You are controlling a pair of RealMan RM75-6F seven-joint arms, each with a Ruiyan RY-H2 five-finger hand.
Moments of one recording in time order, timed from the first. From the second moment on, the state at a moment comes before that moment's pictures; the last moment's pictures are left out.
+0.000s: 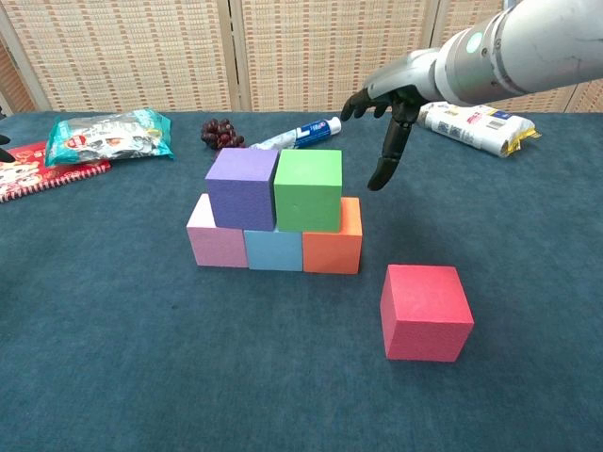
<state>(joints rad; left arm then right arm) -0.31 -1.29 -0.03 -1.36 1.58 1.33 -0.40 1.25 -1.31 0.24 -1.75 -0.04 0.88 -0.85</state>
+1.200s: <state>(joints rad) -0.29 -1.31 0.00 -1.33 1.58 1.35 -0.43 1.28 -1.32 0.18 -1.77 -0.14 0.91 -0.72</state>
